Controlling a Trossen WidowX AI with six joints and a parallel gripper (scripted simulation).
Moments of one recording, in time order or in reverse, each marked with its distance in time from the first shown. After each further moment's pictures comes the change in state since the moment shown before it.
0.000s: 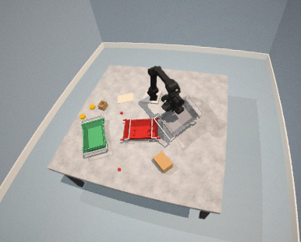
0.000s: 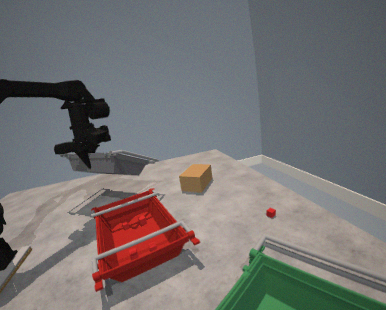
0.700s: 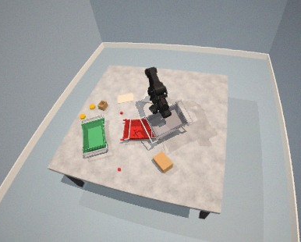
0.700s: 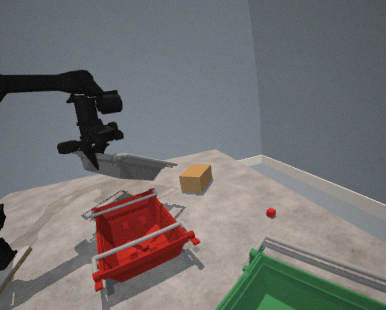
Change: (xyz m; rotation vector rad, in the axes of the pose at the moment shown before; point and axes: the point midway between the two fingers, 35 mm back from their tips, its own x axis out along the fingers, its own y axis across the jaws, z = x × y) arm -0.008 -0.027 0.078 0.204 -0.001 0.005
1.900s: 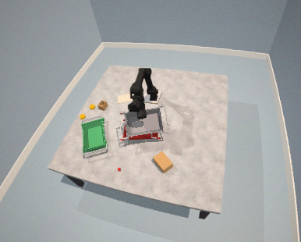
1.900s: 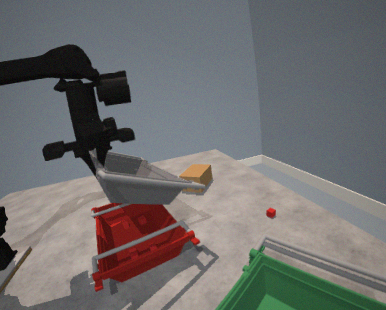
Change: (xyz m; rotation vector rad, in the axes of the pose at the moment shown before) arm -0.013 -0.064 0.125 0.351 -0.006 0.005
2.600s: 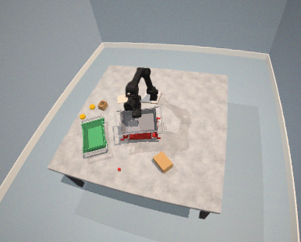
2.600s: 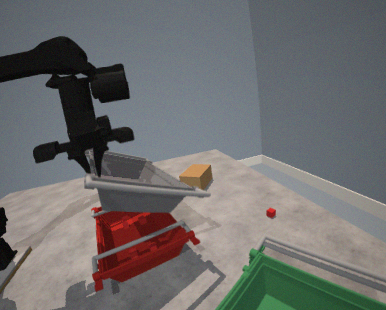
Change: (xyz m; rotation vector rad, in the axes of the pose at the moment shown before) arm -0.004 -0.010 0.028 0.074 -0.009 0.007
